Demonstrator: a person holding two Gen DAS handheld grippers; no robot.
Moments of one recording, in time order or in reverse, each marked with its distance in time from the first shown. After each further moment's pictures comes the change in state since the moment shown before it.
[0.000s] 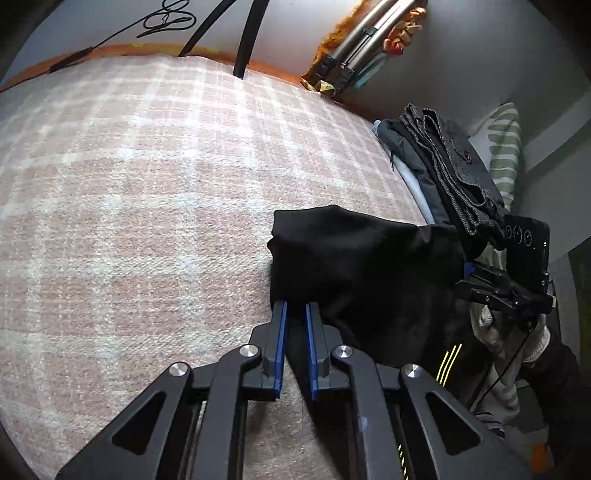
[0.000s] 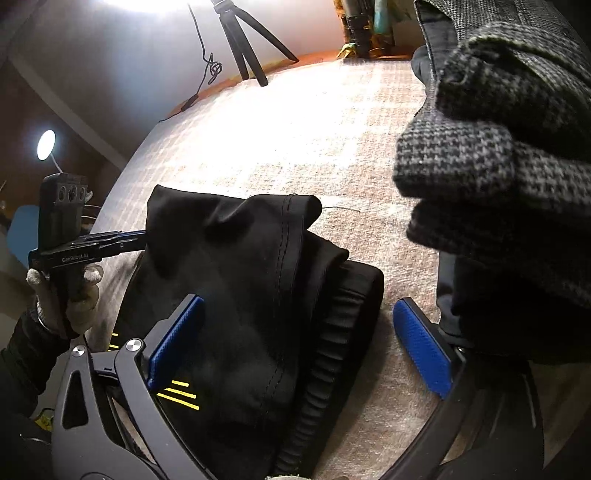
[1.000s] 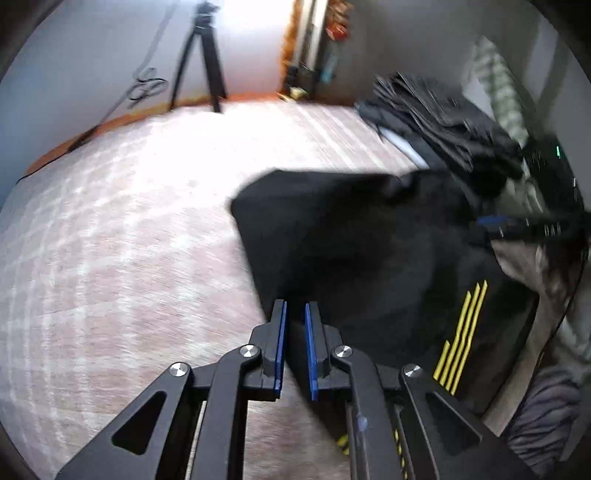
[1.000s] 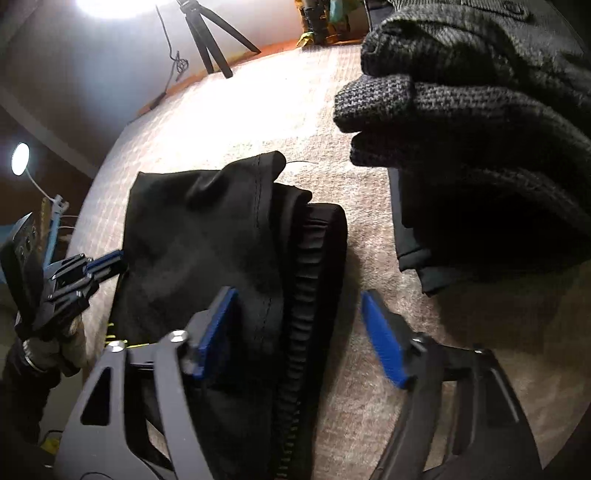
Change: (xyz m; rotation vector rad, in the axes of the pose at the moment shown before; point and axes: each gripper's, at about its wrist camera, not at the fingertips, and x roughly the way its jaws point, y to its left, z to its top) left arm -0.022 -0.058 -0.050 0.233 -0.105 0.286; right arm -0.023 -0.004 -0.025 0.114 0.032 -0.093
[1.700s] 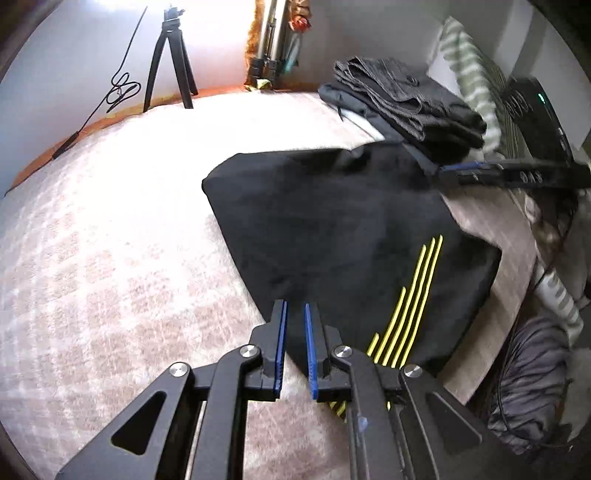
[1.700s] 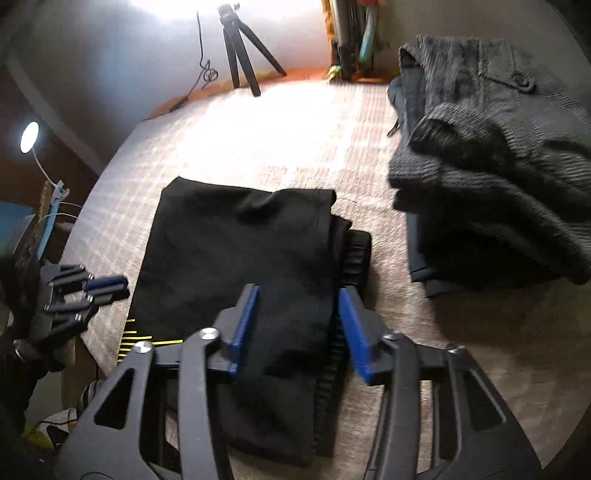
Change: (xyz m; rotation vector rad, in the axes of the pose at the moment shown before) left arm -0.023 -0.016 -0.013 0.088 0.078 -0.099; right arm -0.038 0.052 -0.005 -0.099 -0.060 -0.090
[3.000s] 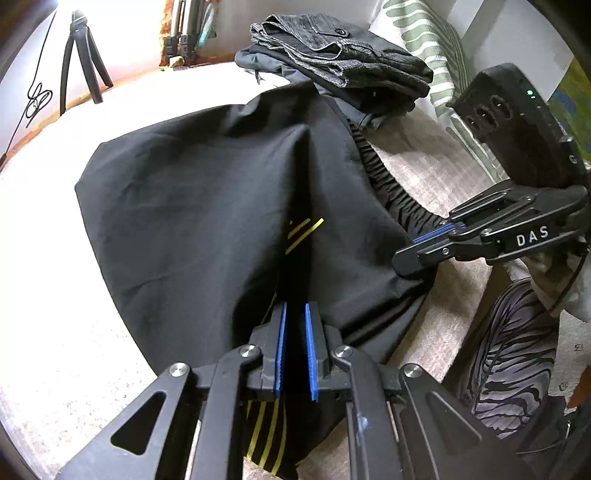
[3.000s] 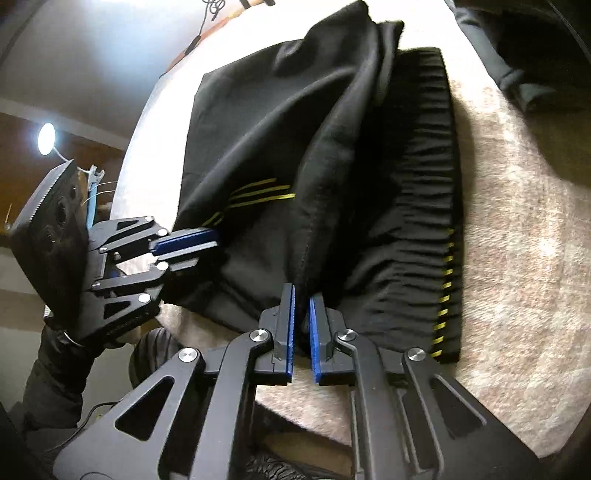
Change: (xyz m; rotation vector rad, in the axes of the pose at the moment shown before) left arm 0.041 -0.071 0.003 0.131 0.115 -0.142; right arm 0.034 0.022 -0.068 0.149 0.265 0.233
